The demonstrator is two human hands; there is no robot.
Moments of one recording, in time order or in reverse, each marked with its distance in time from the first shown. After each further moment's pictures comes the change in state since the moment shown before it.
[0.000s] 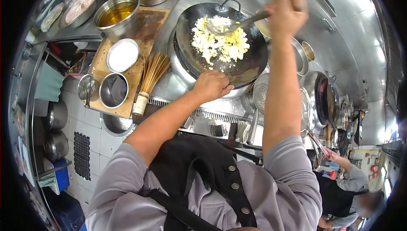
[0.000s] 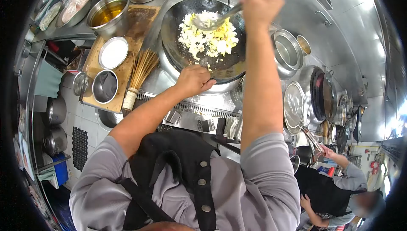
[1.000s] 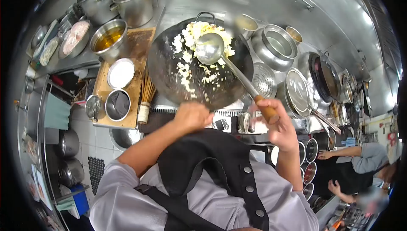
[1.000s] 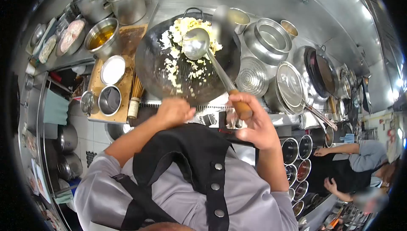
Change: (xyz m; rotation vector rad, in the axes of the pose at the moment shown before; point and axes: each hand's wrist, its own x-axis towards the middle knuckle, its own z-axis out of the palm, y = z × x) left_hand -0.079 0.075 -0.058 0.067 -0.325 0.015; right_hand -0.246 -0.224 -0.049 -0.074 -0.165 0.672
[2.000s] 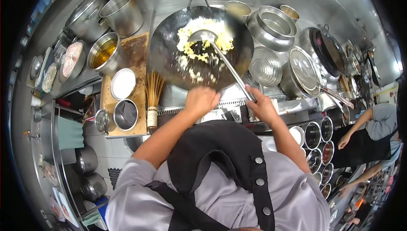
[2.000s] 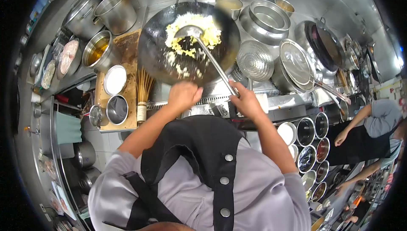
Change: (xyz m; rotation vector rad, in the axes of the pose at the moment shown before) left_hand 0.034 -0.026 0.024 0.125 0.003 -0.038; right_hand -0.007 0.119 -0.039 -0.775 0.179 0.508
